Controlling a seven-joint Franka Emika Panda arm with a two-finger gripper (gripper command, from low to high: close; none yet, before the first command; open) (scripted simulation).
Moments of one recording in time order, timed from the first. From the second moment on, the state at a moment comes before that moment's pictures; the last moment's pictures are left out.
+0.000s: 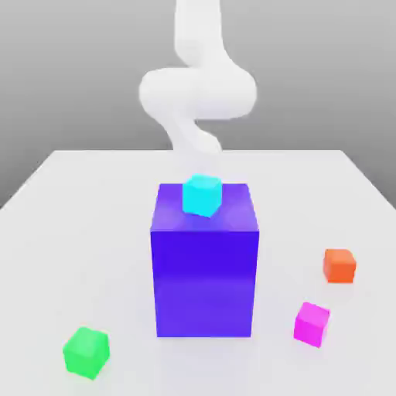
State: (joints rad) arm 0.05 -0.71 0.00 -2.33 0.01 2.35 0.74
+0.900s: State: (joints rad) arm 0.41 0.28 0.07 -2.63 -0.08 2.91 0.30
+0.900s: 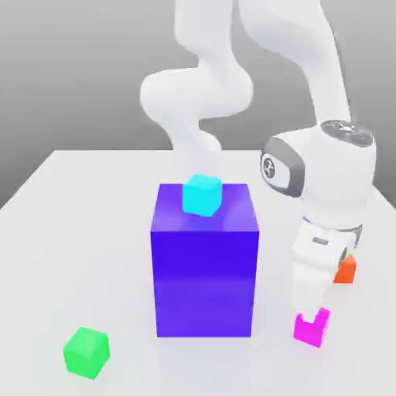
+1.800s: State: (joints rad) arm 0.07 0.11 -0.19 -2.55 0.06 2.68 0.26
